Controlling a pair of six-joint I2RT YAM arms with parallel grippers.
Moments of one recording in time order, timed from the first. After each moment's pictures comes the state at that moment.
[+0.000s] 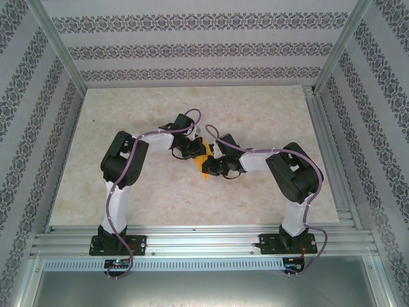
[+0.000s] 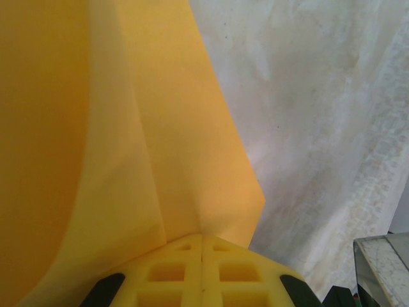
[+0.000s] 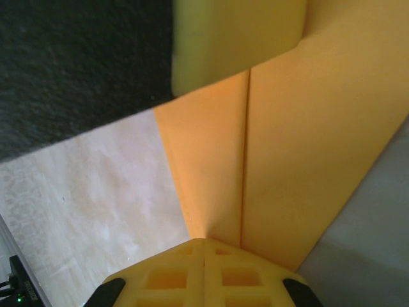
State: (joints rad) left arm -0.48 2.14 1.39 -0.32 0.60 -0.70; right arm 0.60 1.88 0.92 -0.01 -0.51 0.66
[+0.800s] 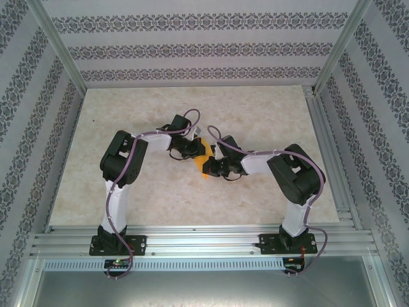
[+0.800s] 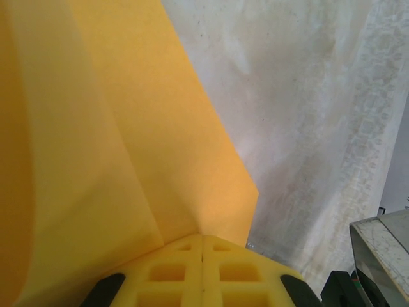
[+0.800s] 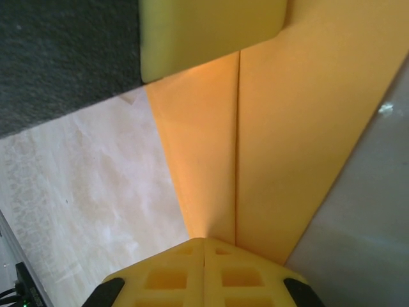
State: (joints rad) left arm -0.45 2.15 1.35 -0.24 0.69 -0.63; right arm 0.60 1.85 0.87 0.04 -0.50 0.70
